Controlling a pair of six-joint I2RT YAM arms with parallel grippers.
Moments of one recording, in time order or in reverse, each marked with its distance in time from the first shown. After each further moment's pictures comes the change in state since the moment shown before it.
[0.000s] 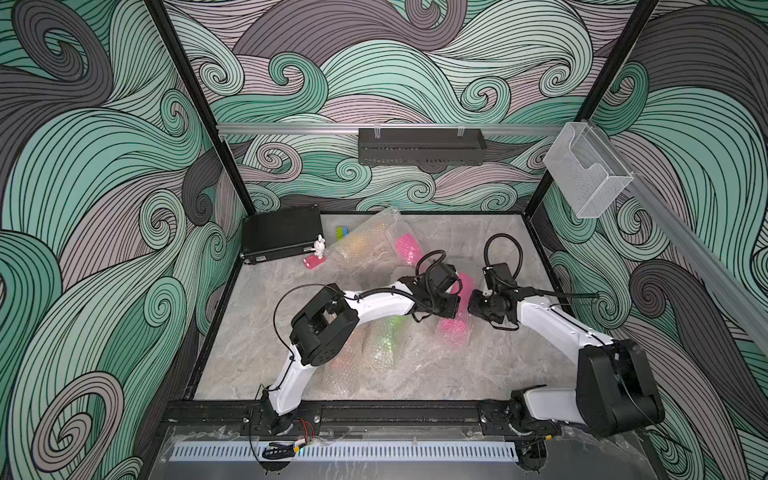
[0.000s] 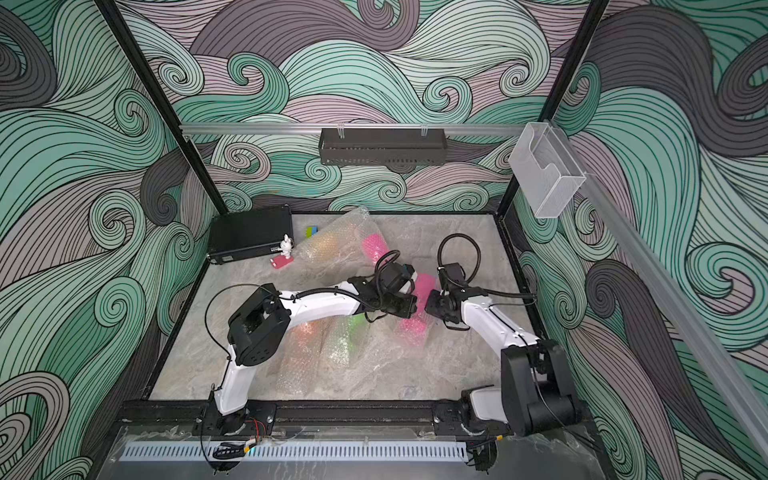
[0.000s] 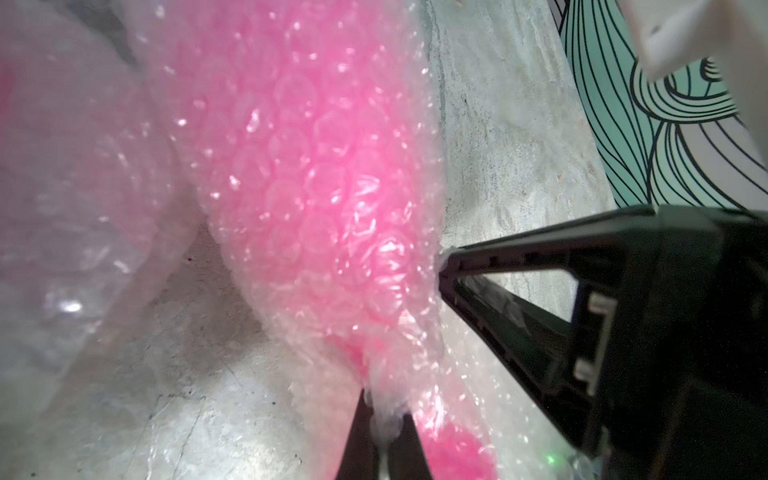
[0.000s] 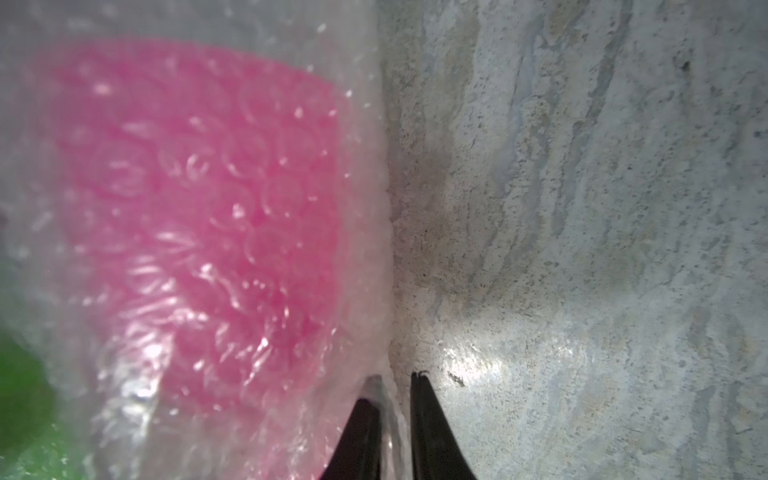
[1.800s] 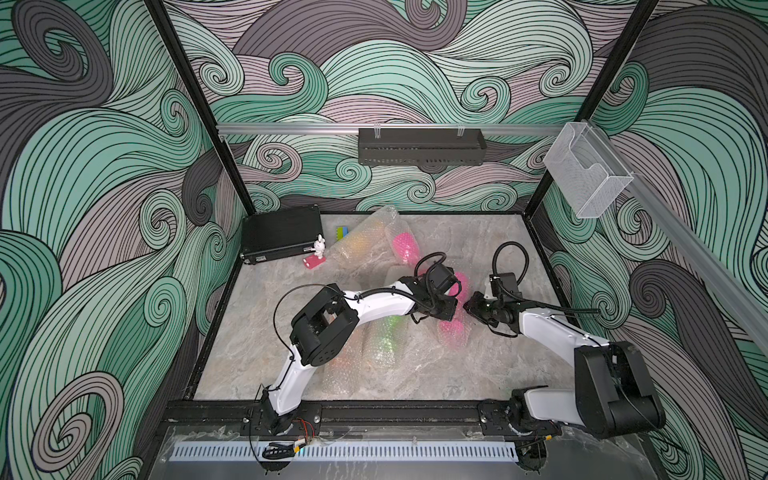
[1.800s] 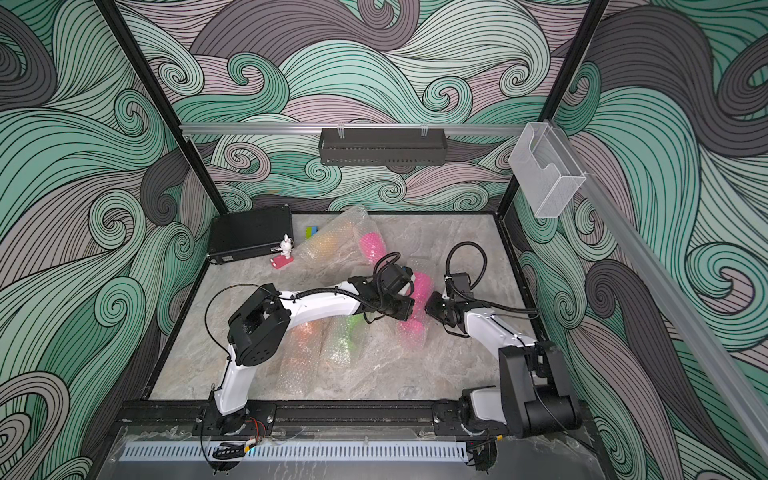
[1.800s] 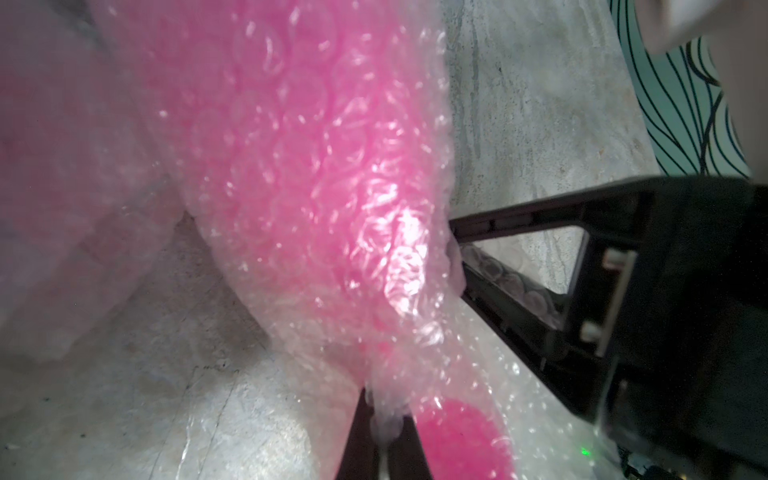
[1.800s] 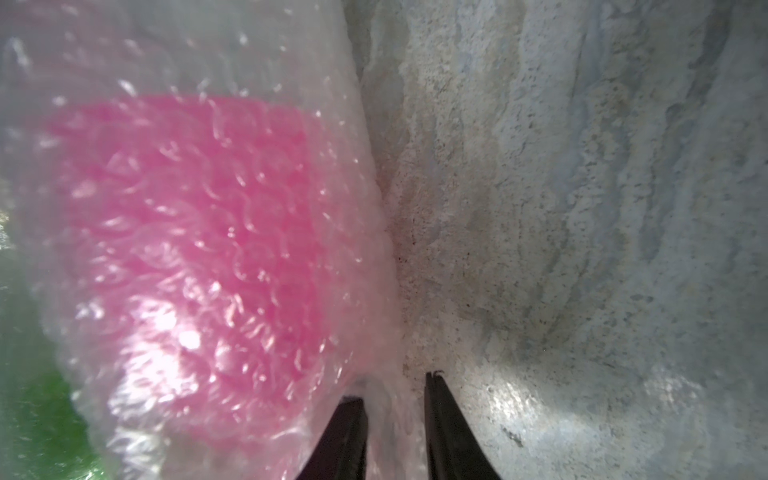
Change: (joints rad) left arm 0.000 0.002 0.008 -0.072 -0.032 0.033; right arm -0.045 -0.013 -0.158 0.287 -0.151 0.088
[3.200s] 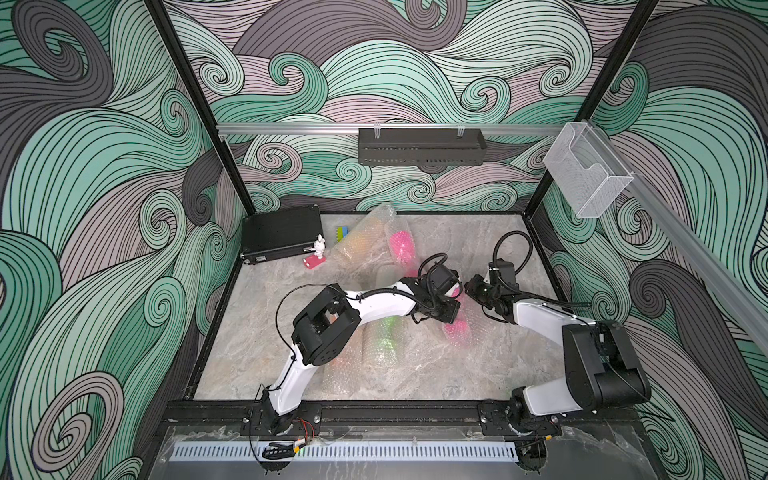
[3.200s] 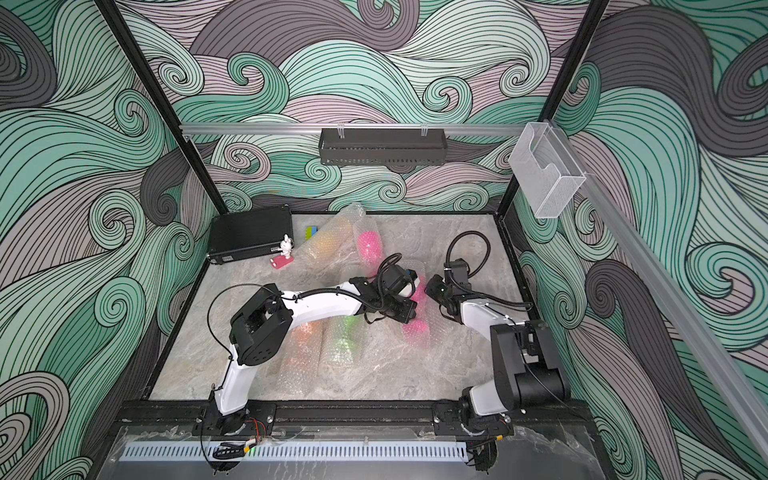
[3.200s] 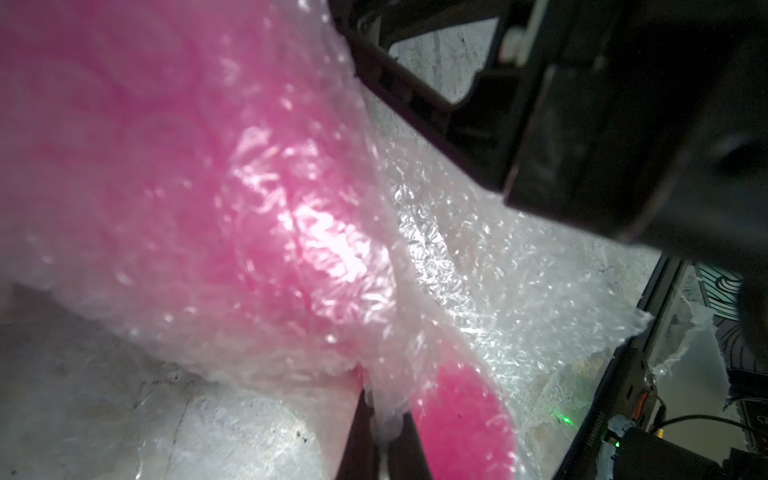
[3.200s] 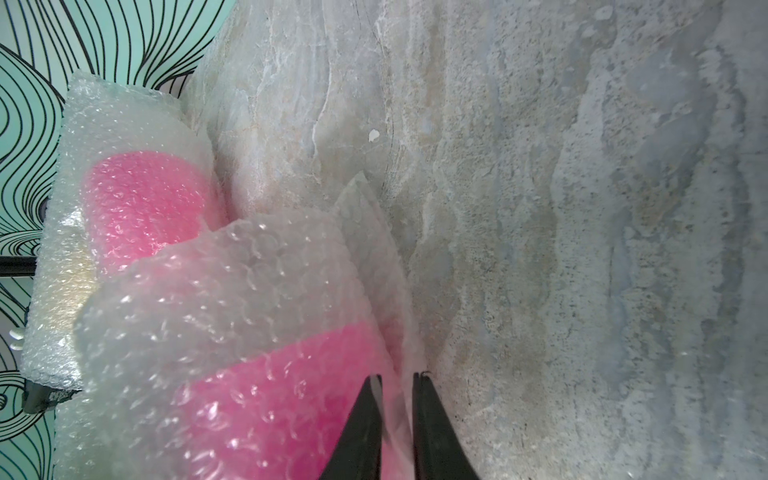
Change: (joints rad) left arm -0.003 0.011 0.002 0.015 0.080 0.050; right arm -0.016 0.115 0.049 0.277 0.071 0.089
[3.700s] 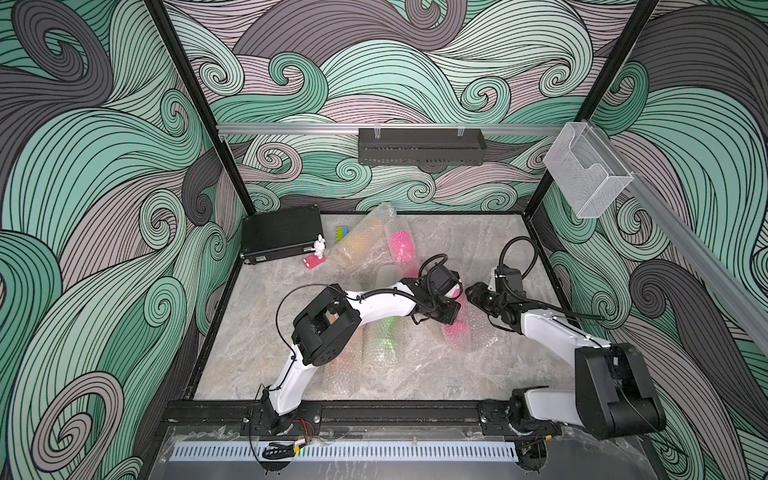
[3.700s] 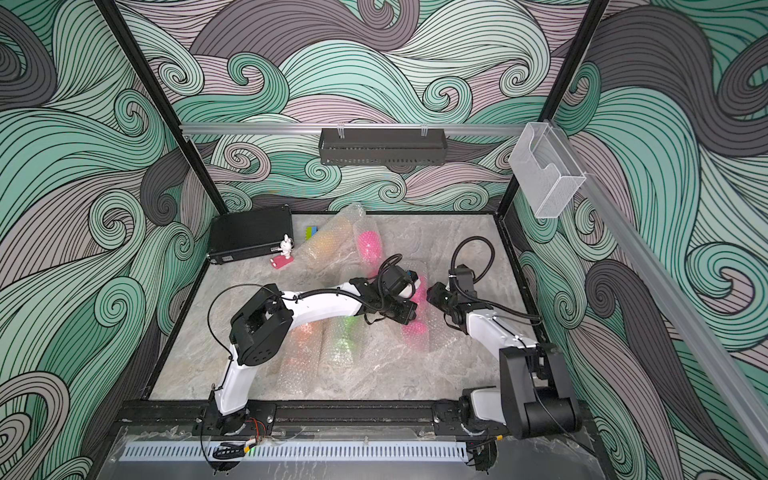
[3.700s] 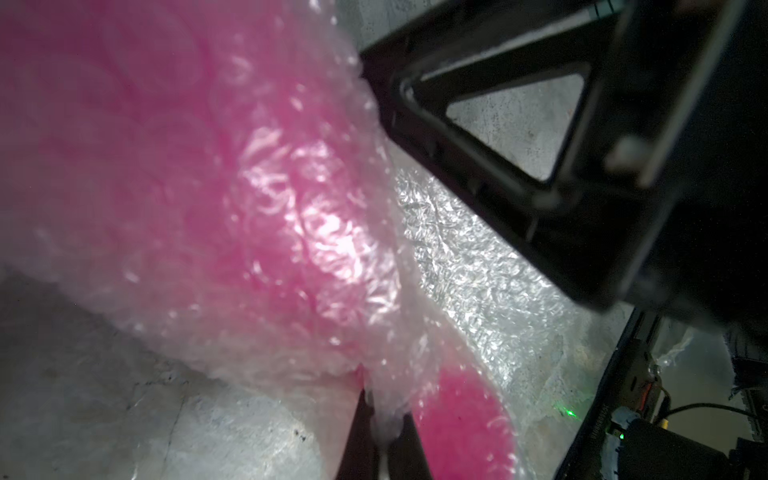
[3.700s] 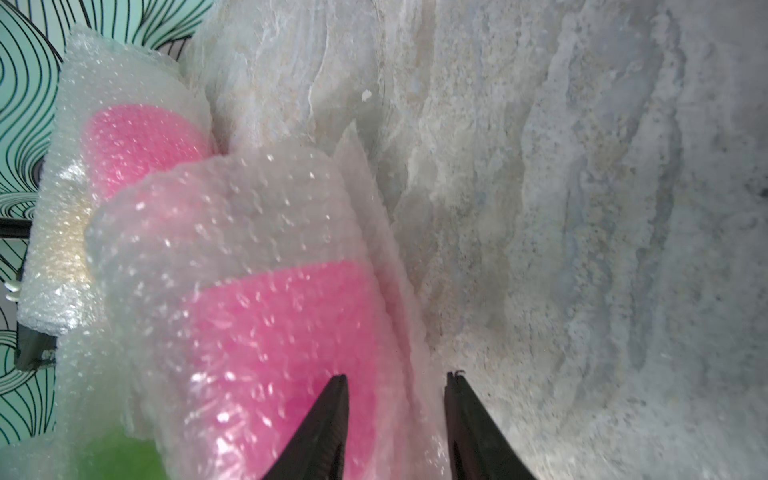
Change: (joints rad) left arm -0.002 0.000 -0.005 0.001 0.005 0.019; right arm -0.010 -0.159 -0.082 -0.123 -0.031 -0.082
